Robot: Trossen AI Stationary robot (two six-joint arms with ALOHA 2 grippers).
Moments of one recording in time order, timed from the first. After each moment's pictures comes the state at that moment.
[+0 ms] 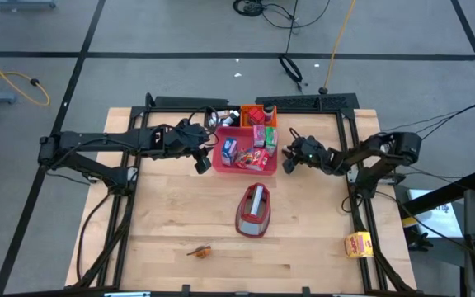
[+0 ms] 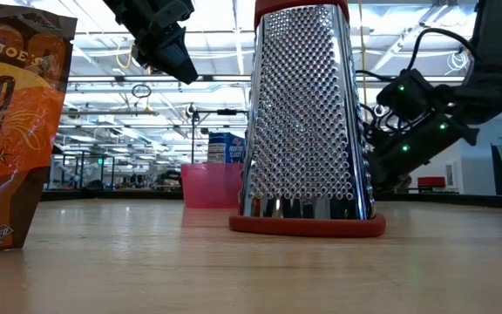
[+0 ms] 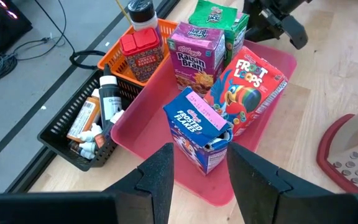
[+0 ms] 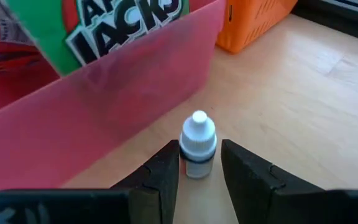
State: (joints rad) left arm 0.13 1.26 1.07 -0.54 -0.32 -0.17; right arm -0.43 1.57 0.24 0.77 0.21 0.24
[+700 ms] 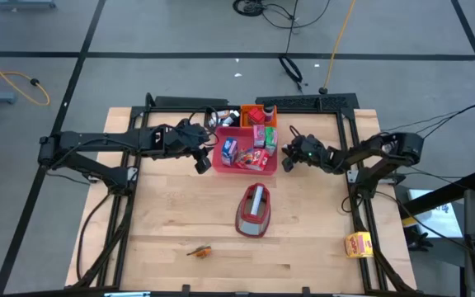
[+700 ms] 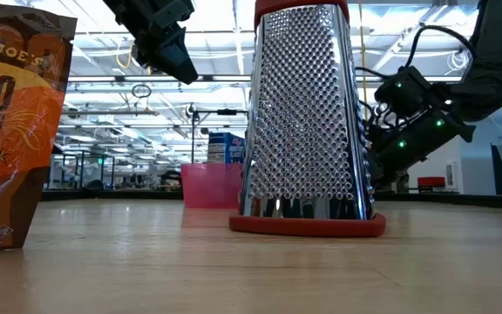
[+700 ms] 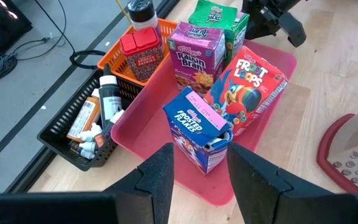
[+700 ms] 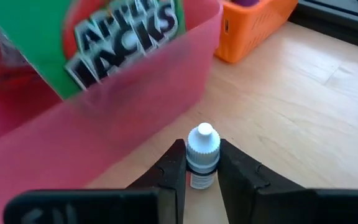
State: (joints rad) left arm 0.13 1.26 1.07 -0.54 -0.32 -0.17; right arm -0.44 1.55 0.26 0.74 0.20 0.26
